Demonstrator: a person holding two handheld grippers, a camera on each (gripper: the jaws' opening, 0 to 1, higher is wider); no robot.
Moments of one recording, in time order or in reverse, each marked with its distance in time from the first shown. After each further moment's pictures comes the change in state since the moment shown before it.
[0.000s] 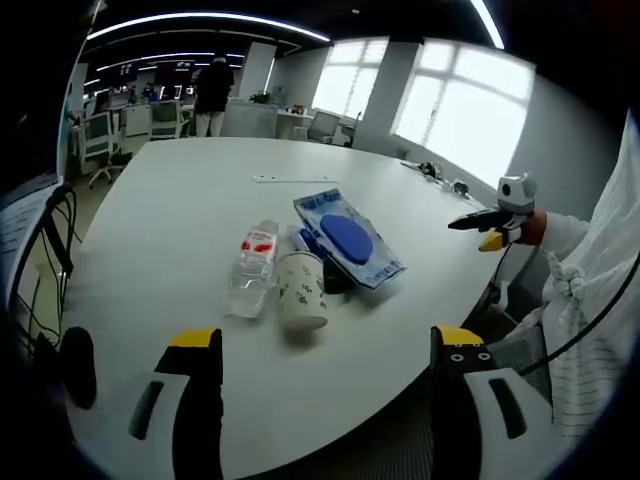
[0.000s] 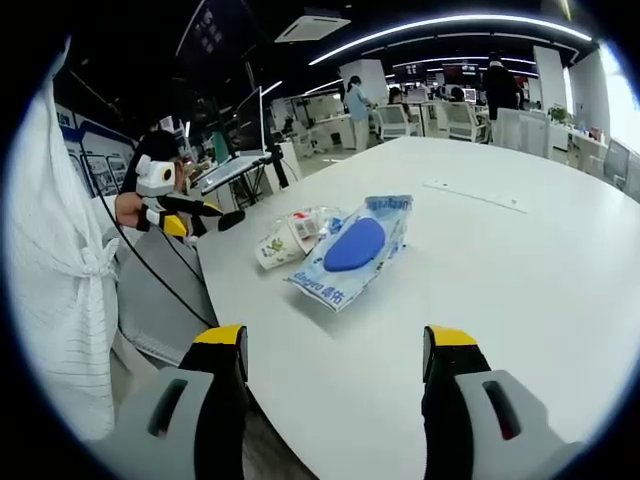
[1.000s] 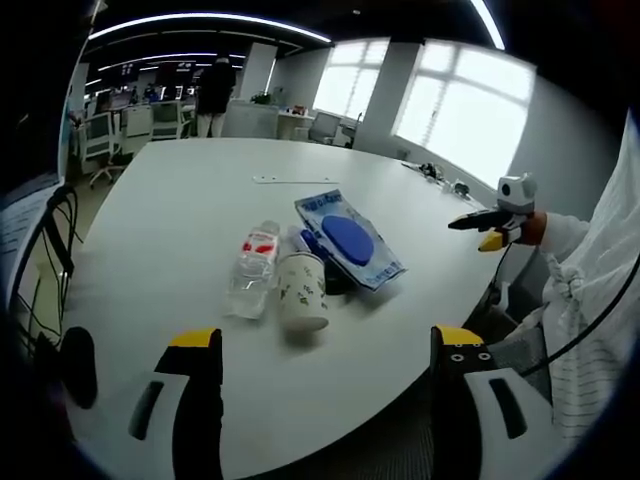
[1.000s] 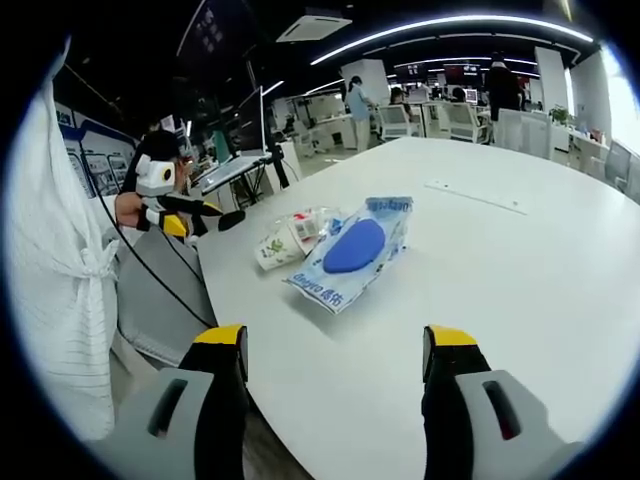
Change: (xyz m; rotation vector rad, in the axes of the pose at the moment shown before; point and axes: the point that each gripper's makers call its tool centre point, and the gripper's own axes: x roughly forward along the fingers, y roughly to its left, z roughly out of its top) left arm -0.001 0.001 0.001 -0.002 -0.005 0.004; right arm 0.004 0.009 0.006 -0.008 0.001 0.002
